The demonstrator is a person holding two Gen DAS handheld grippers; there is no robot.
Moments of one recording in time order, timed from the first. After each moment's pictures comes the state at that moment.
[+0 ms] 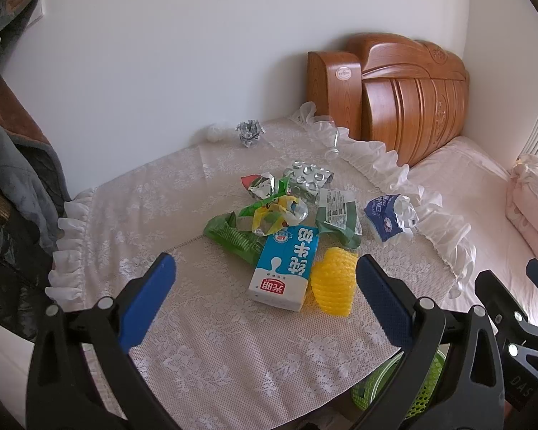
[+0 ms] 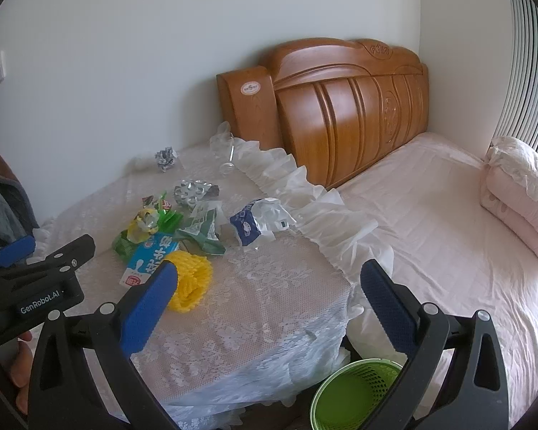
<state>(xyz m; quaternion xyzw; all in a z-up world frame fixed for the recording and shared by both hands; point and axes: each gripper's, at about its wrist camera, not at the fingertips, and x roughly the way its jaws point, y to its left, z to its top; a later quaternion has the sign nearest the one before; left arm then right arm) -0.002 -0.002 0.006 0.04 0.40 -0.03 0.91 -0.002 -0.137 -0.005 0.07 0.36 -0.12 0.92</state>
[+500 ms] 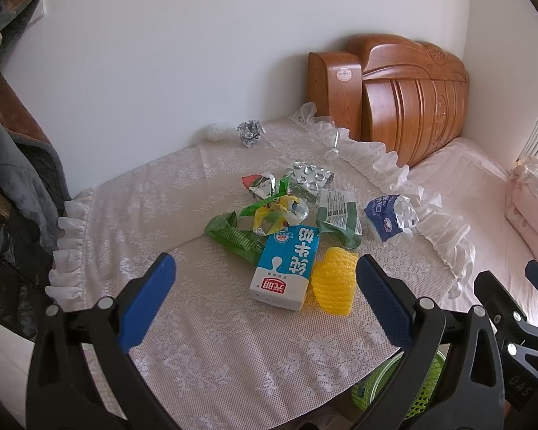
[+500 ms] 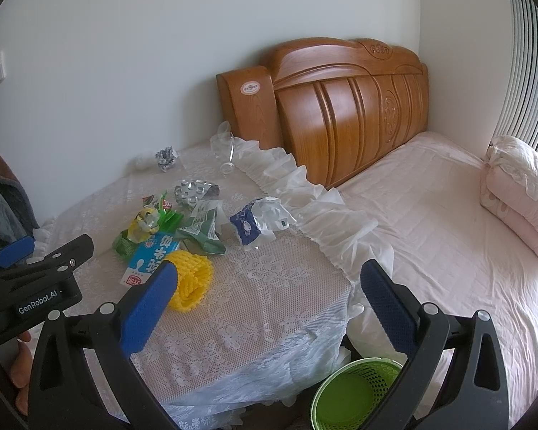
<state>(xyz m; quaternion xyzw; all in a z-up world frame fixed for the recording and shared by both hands) 0.001 0.002 0.007 0.04 0.40 -0.03 0.91 -0.002 -0.136 -0.005 0.07 0.37 -0.12 0.92</state>
